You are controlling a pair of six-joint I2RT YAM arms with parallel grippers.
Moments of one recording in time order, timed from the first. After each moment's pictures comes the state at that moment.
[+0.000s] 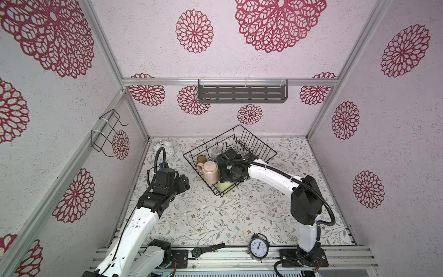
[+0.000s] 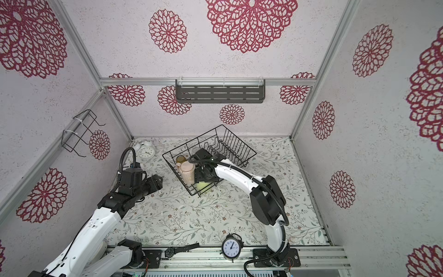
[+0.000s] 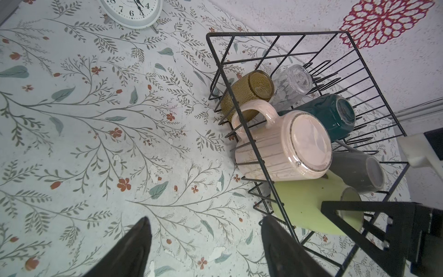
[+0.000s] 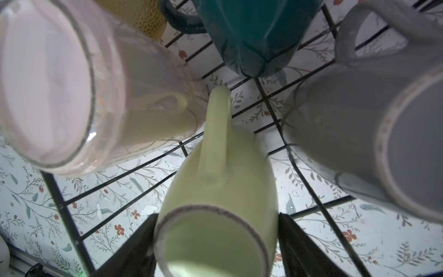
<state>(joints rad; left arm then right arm) -0.22 0.95 0.77 -0.56 -0.07 -0.58 0.82 1.94 1.69 -0.88 -0.01 0.65</state>
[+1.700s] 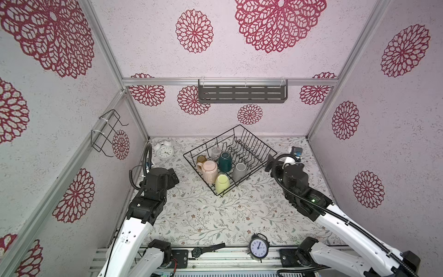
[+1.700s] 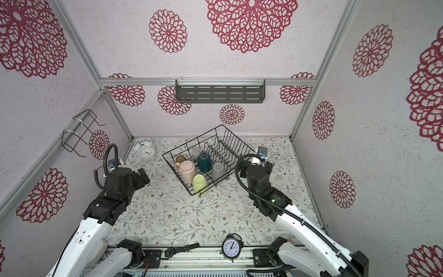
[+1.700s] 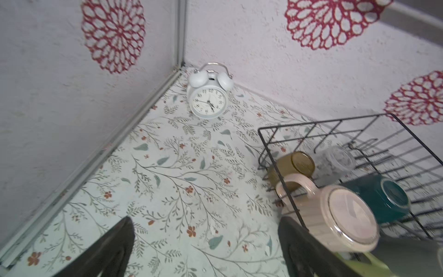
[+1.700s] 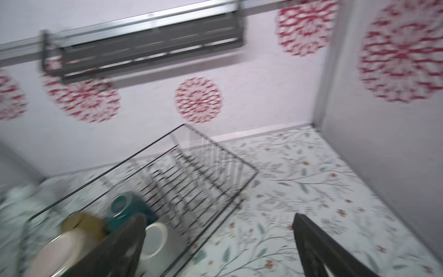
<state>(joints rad) -0.22 0.82 0.86 -0.61 -0.53 -0.49 0.60 0.91 0.83 -0.17 0.74 0.37</state>
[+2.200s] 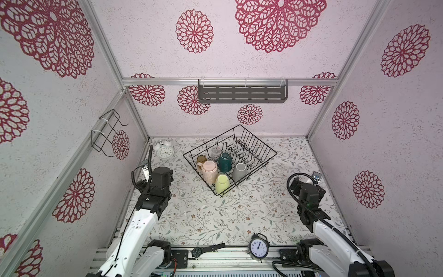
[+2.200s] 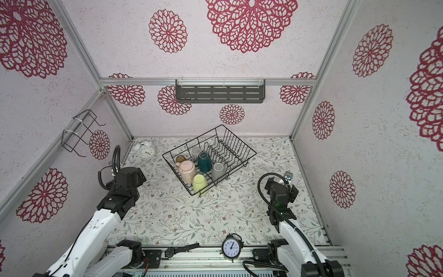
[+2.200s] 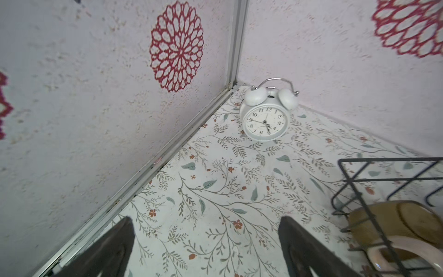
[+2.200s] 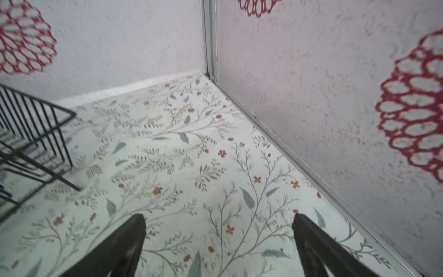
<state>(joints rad) -0.14 0.98 0.71 -0.33 -0.73 -0.41 0.14 0.93 0.27 0.26 0.56 0.22</state>
